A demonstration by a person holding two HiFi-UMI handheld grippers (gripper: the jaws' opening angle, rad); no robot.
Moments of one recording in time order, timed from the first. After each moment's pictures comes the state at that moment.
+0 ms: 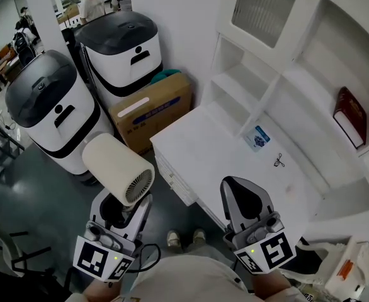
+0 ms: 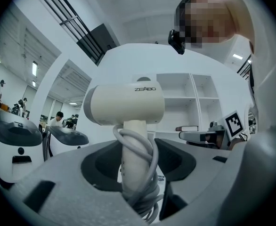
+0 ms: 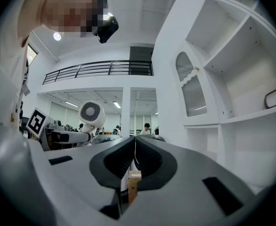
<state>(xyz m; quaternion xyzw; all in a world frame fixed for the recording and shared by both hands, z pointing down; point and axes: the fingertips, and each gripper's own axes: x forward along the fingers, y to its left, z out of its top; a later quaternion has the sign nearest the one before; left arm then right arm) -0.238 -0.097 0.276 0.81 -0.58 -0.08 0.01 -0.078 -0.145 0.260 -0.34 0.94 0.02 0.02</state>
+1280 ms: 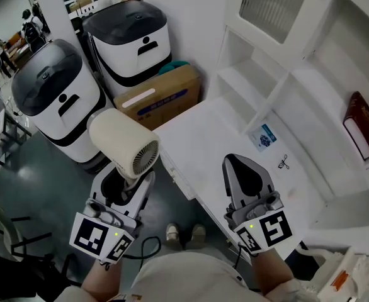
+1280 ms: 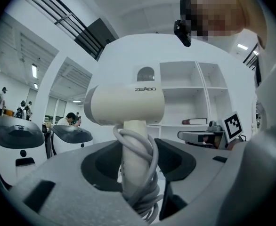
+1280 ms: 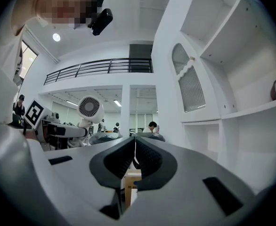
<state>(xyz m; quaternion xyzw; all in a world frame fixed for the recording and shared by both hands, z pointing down) -0.221 -0.152 0.281 0.80 -0.60 -0.03 0.02 -0.062 -0.213 0.277 -0.33 0.94 0.01 0.01</state>
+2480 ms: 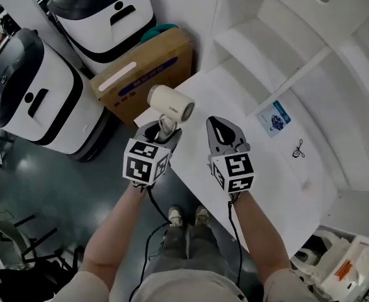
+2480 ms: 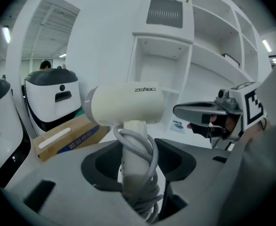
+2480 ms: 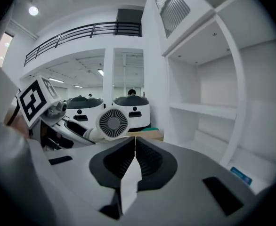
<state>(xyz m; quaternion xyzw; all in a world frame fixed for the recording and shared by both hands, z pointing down) -0.184 -0.404 0.599 0.80 -0.51 0.19 0.23 -0.091 -0.431 0.551 -0.40 0.90 -0.07 -0.15</state>
